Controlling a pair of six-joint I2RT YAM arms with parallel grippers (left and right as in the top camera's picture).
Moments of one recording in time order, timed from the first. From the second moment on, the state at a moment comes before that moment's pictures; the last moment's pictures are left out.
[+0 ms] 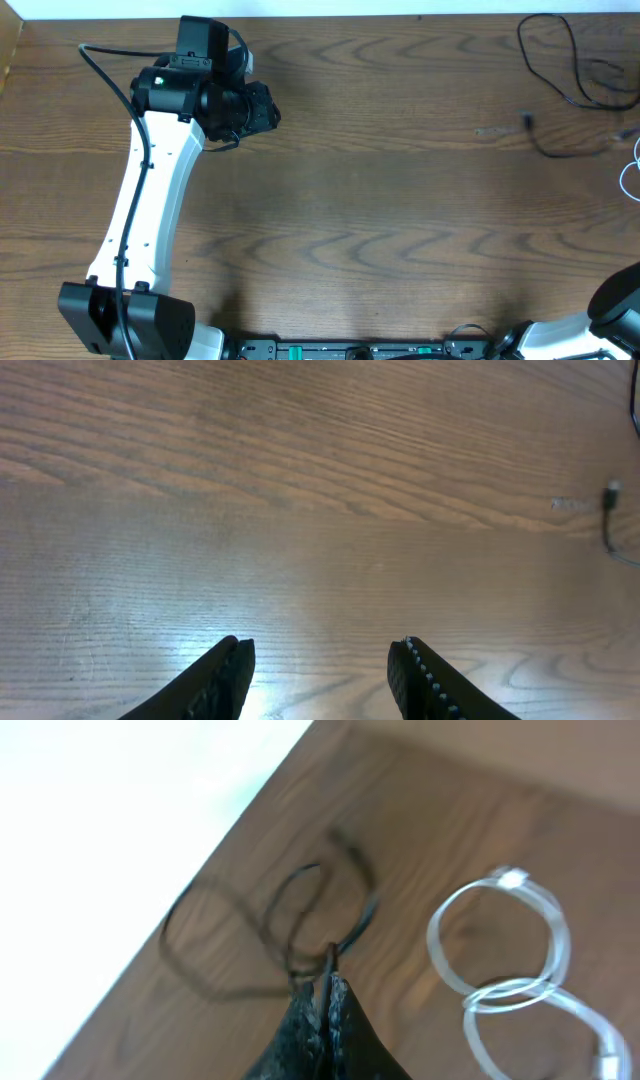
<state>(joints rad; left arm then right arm) -0.14 1.65 1.66 -1.15 0.28 -0.35 -0.64 1.72 1.56 -0.48 -0.08 0.46</state>
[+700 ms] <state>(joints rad) -0.14 1.65 1.66 -1.14 0.28 -0.33 -0.53 1.81 1.56 -0.56 -0.02 0.49</state>
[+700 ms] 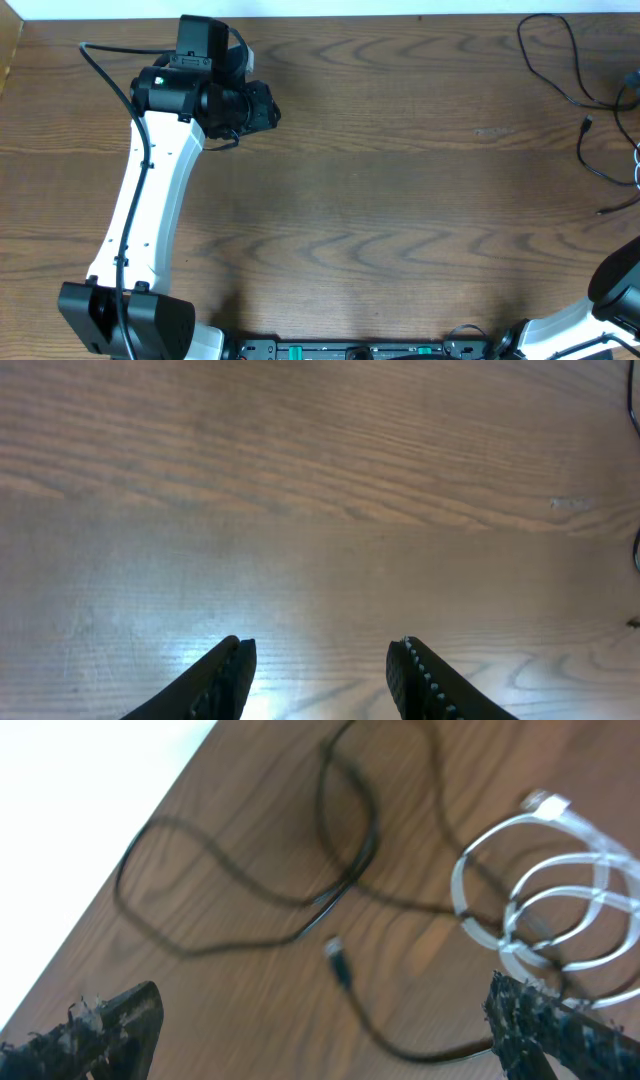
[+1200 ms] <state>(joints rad) -0.14 1.42 1.67 -1.16 0.28 -0.28 -0.28 1.47 1.56 -0.83 -0.39 0.26</state>
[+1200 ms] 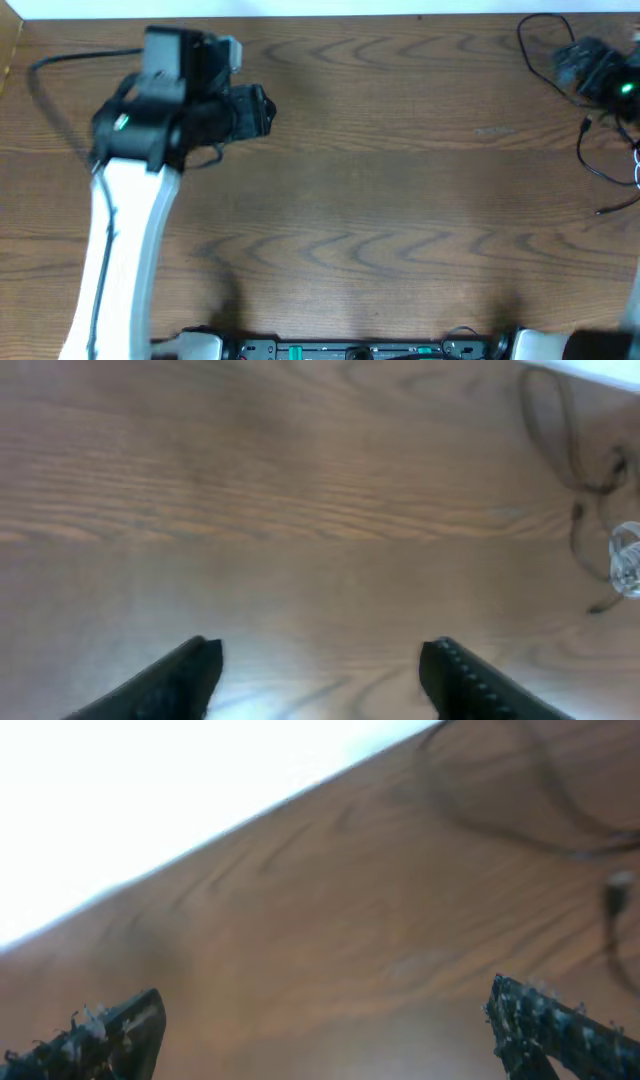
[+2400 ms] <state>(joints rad) -0.14 1.29 1.67 -1.21 0.28 -0.27 -0.14 1.34 1.56 -1.30 -0.21 0.18</state>
